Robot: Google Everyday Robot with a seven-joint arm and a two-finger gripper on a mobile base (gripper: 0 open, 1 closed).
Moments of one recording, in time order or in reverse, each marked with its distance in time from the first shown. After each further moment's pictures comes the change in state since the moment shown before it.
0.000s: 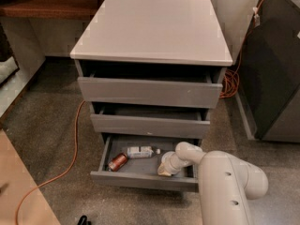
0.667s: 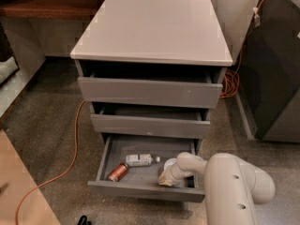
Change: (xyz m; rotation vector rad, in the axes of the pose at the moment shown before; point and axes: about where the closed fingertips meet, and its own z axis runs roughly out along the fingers) arm 0.014 0.045 0.015 -0.015 0.001 0.027
